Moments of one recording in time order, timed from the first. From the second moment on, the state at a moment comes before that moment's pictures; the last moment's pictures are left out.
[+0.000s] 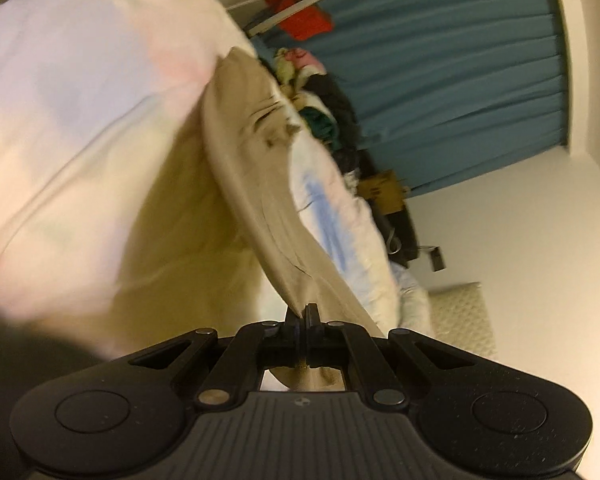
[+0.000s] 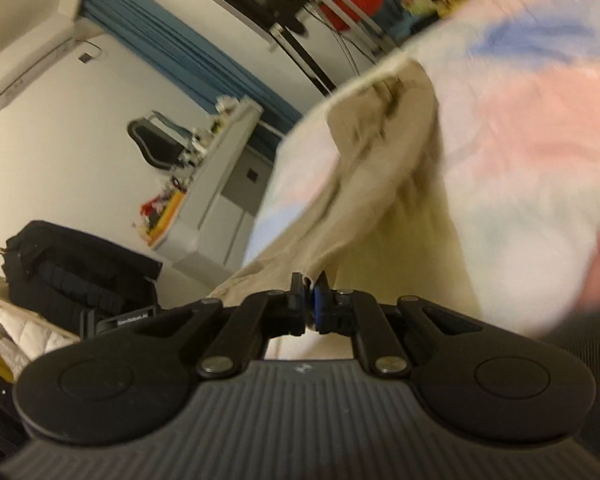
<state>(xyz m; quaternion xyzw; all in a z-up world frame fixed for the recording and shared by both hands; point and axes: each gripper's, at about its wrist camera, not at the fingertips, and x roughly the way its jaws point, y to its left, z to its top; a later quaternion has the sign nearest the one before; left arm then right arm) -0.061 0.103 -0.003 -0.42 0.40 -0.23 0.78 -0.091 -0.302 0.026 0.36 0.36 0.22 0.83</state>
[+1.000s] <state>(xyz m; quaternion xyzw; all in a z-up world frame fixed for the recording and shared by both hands) 0.249 0.059 -0.059 -0.32 0.38 -0.13 0.86 0.245 -0.273 -0.068 0.30 0.36 0.08 0.88</state>
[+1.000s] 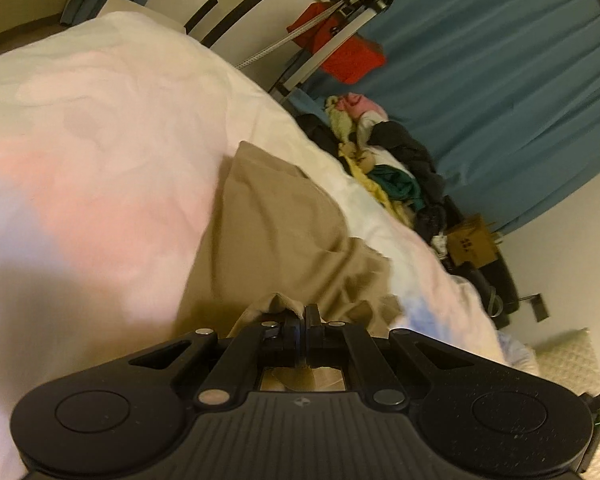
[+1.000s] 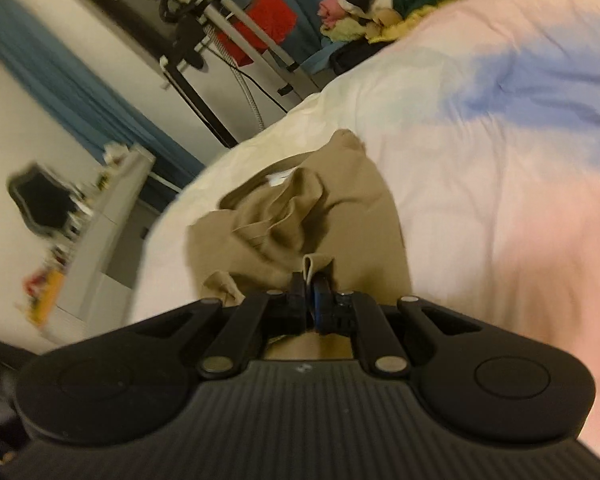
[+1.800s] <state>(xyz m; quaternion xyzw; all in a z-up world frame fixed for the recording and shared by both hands) 0.094 0.016 0.008 -0.06 0.27 -0.12 0.95 0.143 -0.231 -0.024 0.15 0.27 0.10 0.95</state>
